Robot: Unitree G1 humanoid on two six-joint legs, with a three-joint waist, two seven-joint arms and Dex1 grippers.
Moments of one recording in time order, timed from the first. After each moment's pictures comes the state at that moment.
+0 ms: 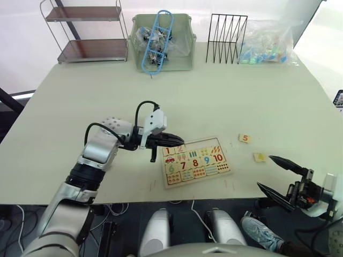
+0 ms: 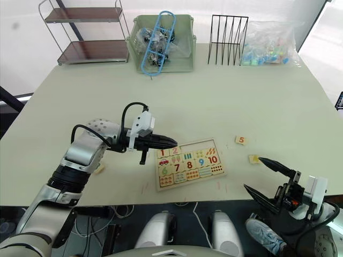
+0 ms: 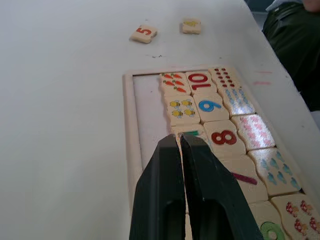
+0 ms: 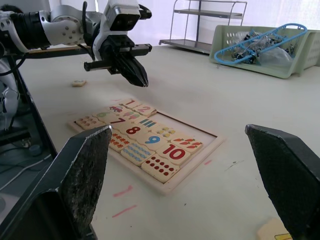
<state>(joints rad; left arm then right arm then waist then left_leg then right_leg) -0.54 0.64 -0.24 0.09 -0.26 0.27 -1.30 0.39 -0.49 -0.32 -0.22 0.68 -0.22 1.25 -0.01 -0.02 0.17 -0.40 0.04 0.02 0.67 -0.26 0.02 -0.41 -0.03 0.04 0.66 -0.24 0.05</state>
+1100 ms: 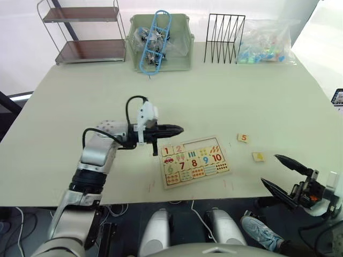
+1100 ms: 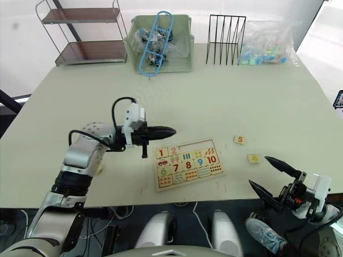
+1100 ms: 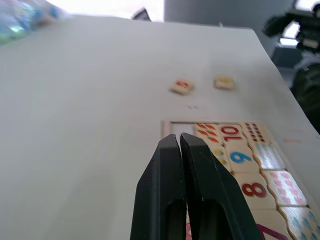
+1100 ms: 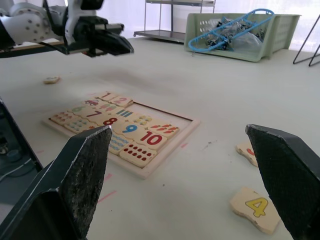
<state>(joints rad) -0.48 0.55 -0.02 0.05 -0.38 0.32 -1.17 0.39 -0.50 -0.33 -0.19 0.68 -0.18 1.15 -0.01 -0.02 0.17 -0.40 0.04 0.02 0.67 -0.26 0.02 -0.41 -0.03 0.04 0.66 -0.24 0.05</state>
